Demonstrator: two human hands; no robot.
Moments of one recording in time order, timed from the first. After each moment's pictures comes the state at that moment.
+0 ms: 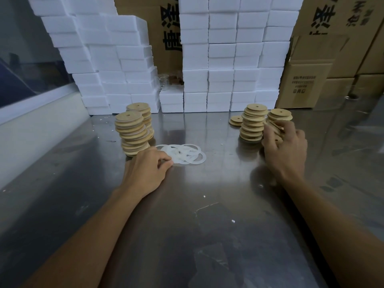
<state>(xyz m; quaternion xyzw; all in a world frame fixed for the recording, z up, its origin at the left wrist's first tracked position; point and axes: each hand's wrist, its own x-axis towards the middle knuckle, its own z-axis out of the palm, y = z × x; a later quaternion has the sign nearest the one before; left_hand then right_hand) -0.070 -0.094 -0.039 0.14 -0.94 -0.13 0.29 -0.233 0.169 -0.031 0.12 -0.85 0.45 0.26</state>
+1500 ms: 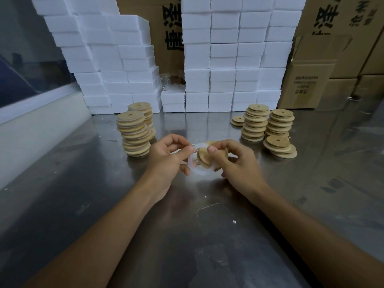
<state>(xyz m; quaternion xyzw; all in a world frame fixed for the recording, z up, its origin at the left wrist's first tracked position) -0.076 -0.036 -0.011 0.12 -0.65 -0.69 0.29 -0.157 0.114 -0.026 0.33 -0.69 0.65 -0.03</state>
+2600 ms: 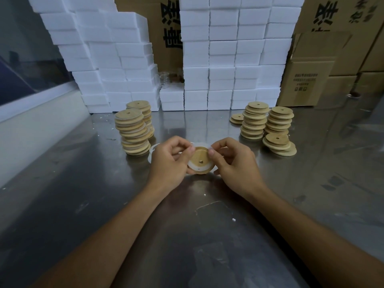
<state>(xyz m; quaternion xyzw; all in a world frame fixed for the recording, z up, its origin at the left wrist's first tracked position) -0.084 -0.038 -0.031 0.09 -0.74 -0.57 0.34 -0.160 0.112 -0.033 0.34 -0.74 0.58 0.04</state>
